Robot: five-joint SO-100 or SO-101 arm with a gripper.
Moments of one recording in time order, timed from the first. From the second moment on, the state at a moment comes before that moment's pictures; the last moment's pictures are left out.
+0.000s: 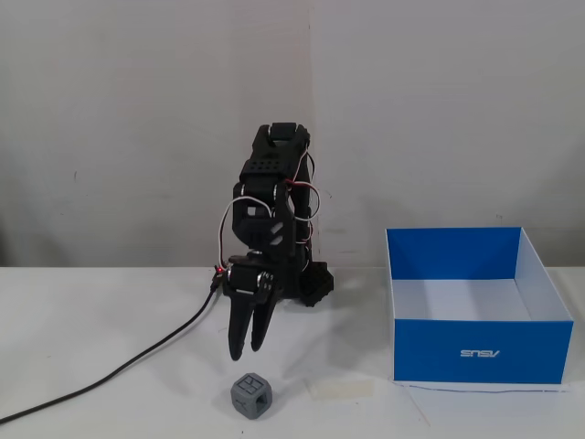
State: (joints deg) arm 0.5 125.4 137.7 56.1 27.4
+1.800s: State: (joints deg) arm -0.5 96.6 128.1 45.5 35.9
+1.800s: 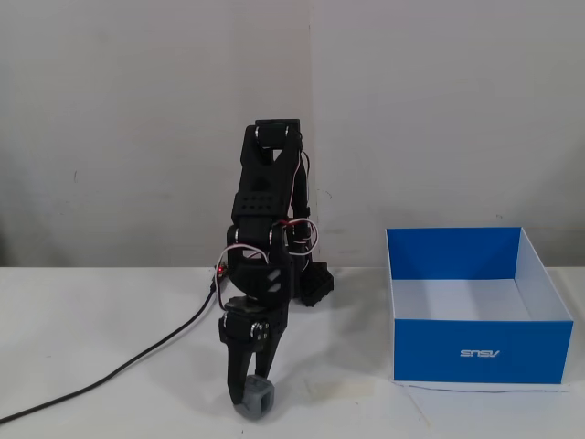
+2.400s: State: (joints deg) arm -0.5 95.5 124.5 47.2 34.8
